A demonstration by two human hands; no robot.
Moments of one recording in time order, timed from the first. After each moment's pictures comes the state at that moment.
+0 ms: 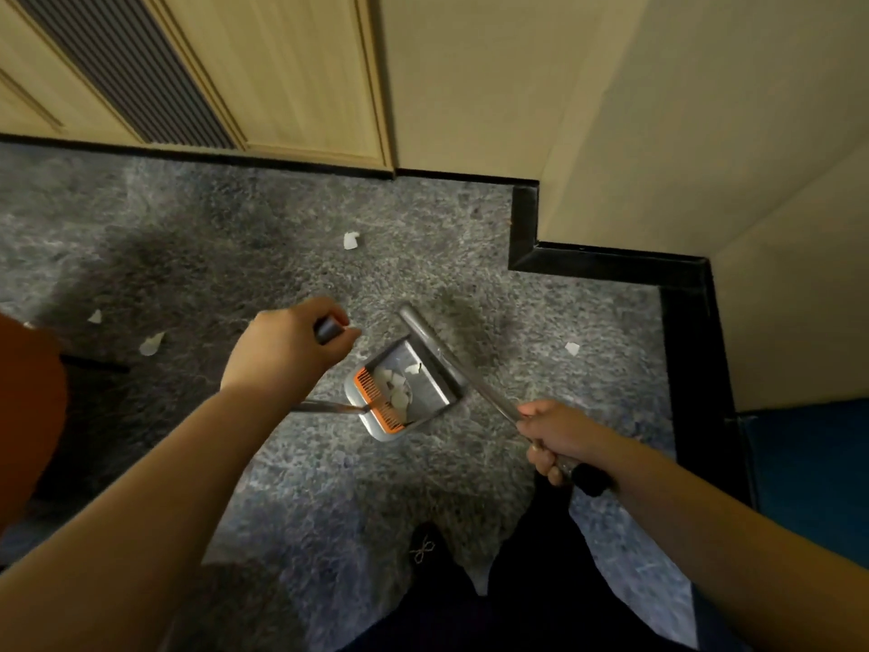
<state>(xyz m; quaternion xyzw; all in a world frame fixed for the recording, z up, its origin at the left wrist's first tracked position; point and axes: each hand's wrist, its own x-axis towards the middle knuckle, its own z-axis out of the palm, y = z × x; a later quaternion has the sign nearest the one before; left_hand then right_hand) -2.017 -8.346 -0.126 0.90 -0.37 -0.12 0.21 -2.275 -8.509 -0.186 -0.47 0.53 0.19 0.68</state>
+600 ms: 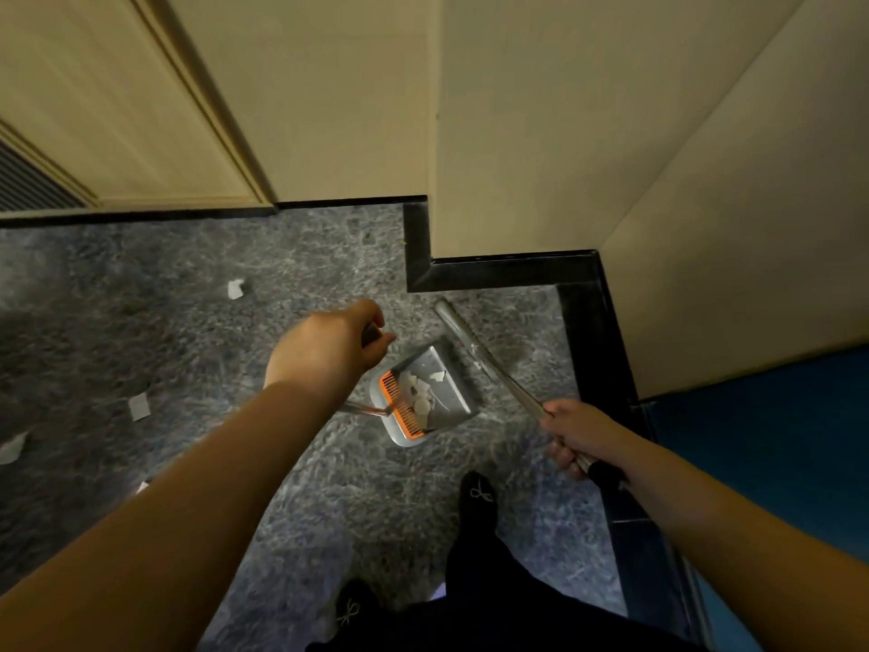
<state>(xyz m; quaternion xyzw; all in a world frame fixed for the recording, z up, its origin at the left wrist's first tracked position) -2.147 -8.617 -0.141 0.83 -0.52 -0.16 0.15 -2.429 -8.721 -0.190 -0.47 0.60 0.12 0.64</state>
